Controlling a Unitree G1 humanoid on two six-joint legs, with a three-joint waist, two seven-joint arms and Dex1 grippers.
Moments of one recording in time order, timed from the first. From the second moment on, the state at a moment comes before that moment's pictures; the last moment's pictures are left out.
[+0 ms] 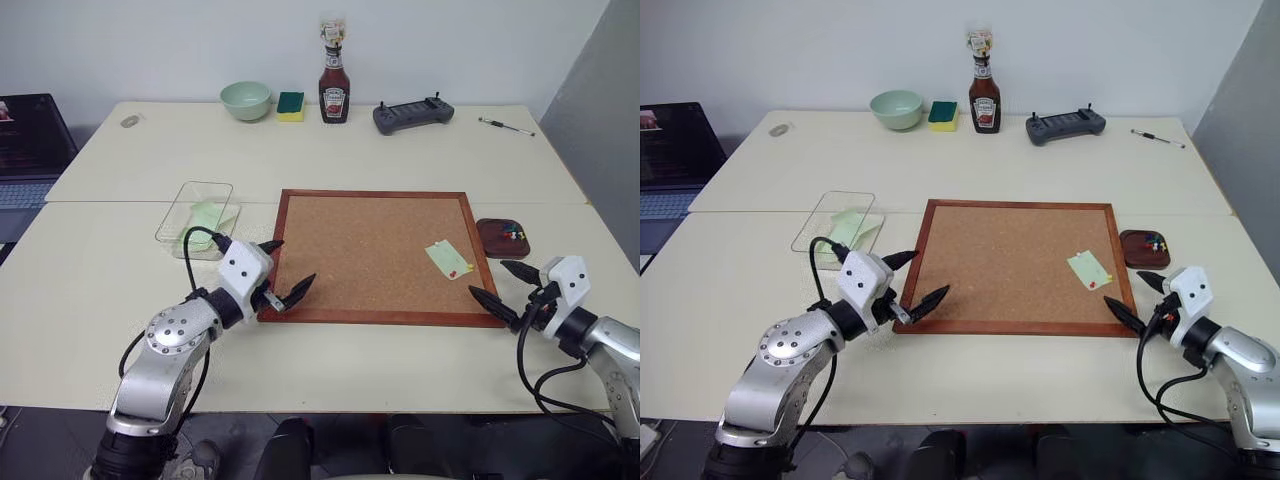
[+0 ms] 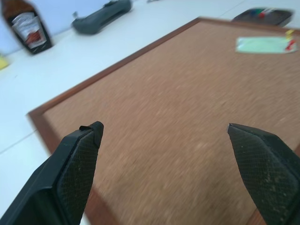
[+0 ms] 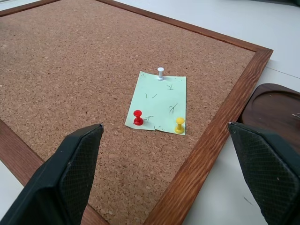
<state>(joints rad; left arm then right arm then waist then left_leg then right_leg) -0.13 0.50 -0.03 -0.40 -0.23 0.36 -0.63 0.04 -0.64 -0.27 -0.15 0.40 0.25 0.77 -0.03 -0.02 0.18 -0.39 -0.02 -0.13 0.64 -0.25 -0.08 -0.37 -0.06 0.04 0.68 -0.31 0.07</state>
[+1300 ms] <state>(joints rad) -0.48 0.23 -0.26 0.29 -0.18 0.14 -0.84 -0.07 -0.62 -0.18 -0.27 0.38 0.41 0.66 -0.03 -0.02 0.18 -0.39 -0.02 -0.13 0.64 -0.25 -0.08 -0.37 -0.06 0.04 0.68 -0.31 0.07</state>
